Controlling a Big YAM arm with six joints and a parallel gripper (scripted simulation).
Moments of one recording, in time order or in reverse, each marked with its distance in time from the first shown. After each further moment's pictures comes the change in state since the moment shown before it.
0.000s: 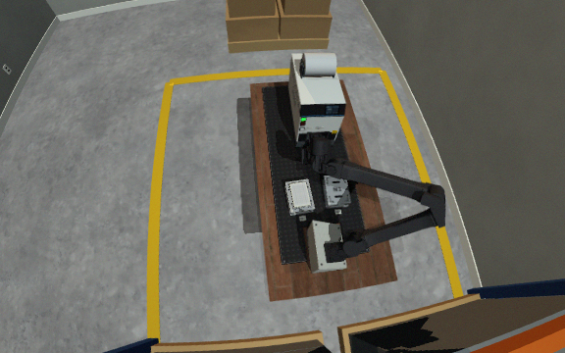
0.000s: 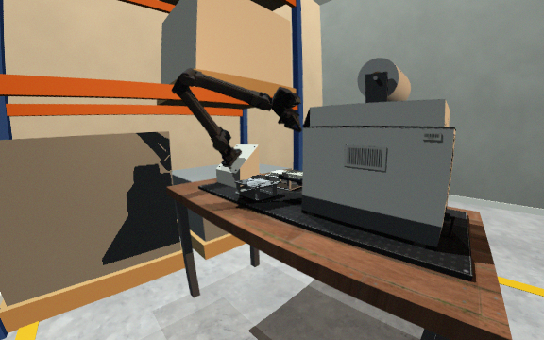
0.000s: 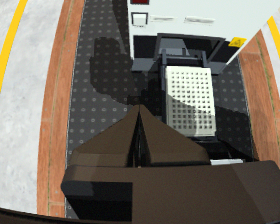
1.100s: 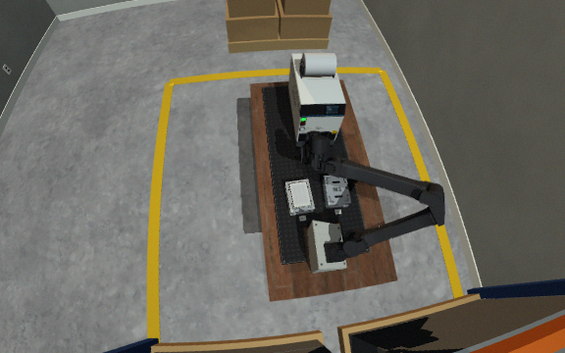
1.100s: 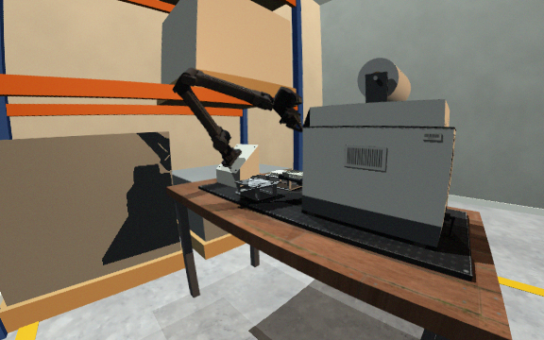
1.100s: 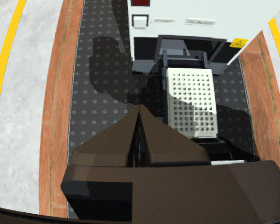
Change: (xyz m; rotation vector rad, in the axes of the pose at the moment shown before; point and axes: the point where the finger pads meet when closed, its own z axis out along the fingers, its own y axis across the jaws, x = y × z) arm -0.004 0.002 0.004 0.005 0.006 0.010
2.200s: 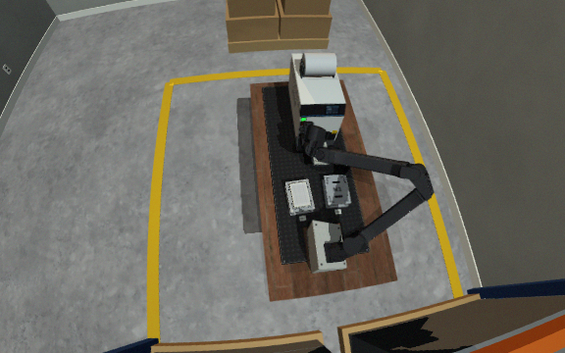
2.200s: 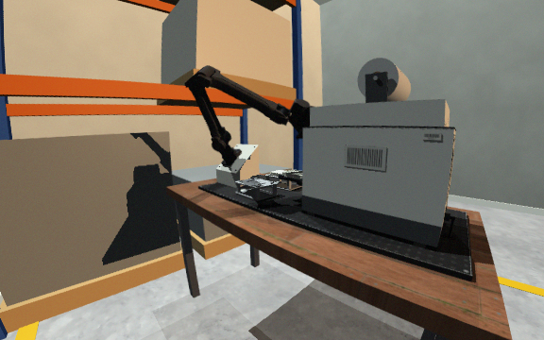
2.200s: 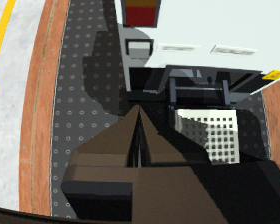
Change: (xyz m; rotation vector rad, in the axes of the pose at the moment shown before) arm -0.010 -0.001 0.121 0.011 0.022 -0.011
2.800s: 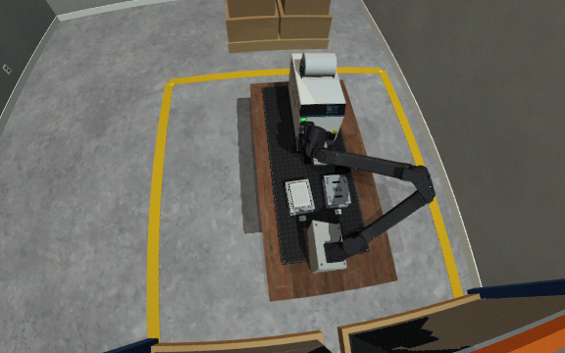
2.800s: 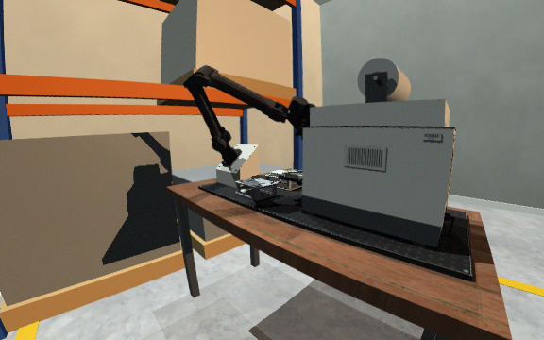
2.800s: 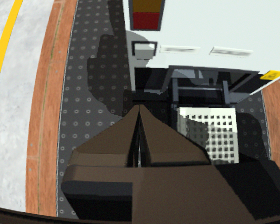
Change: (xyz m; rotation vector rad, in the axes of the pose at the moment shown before) arm -0.004 0.004 -0.015 -0.018 -0.017 0.005
